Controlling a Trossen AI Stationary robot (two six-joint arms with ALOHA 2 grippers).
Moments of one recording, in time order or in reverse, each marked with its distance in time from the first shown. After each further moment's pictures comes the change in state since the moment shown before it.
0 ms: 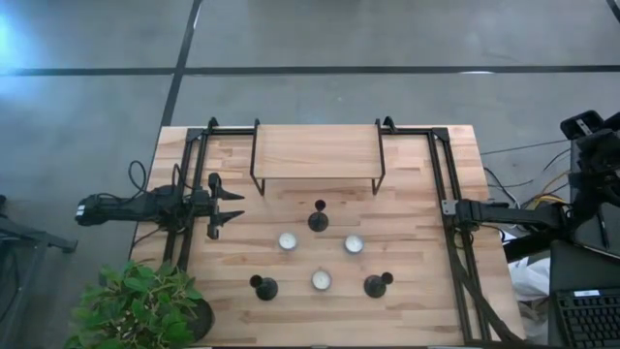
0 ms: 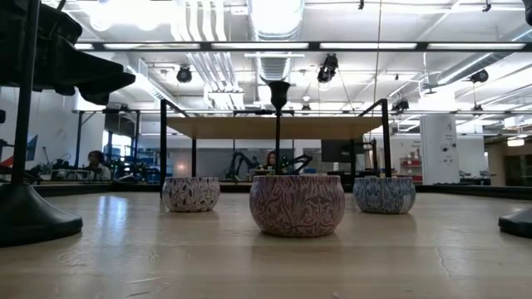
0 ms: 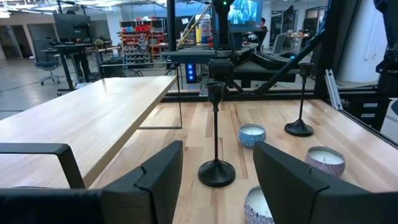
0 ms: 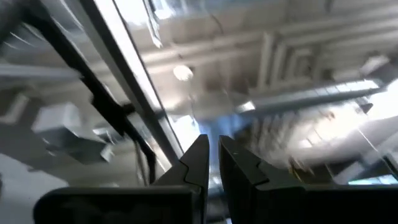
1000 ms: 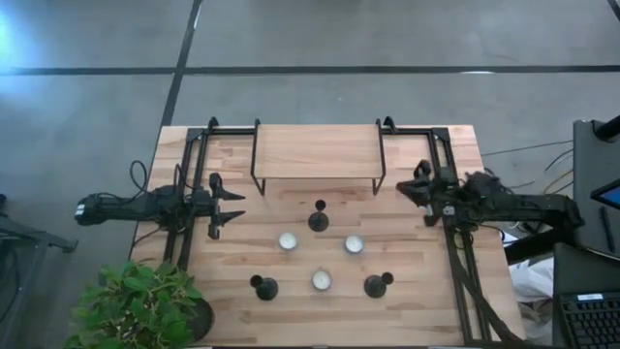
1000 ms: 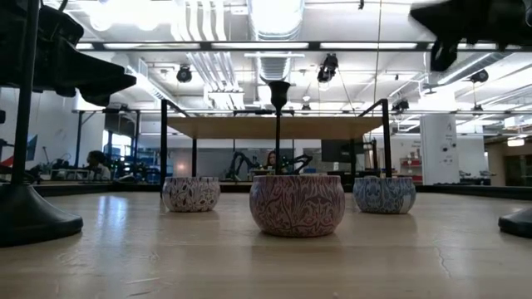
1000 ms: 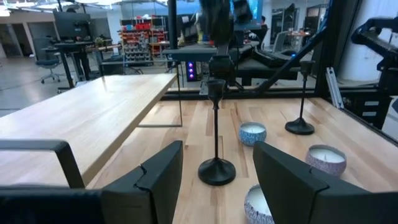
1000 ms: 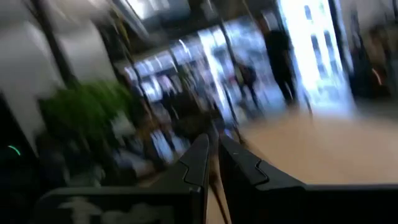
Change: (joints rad) left arm 0.000 0.018 -0.004 0.022 -0.003 0.000; right arm -0.016 0.195 -0.801 0.259 0.075 0.047
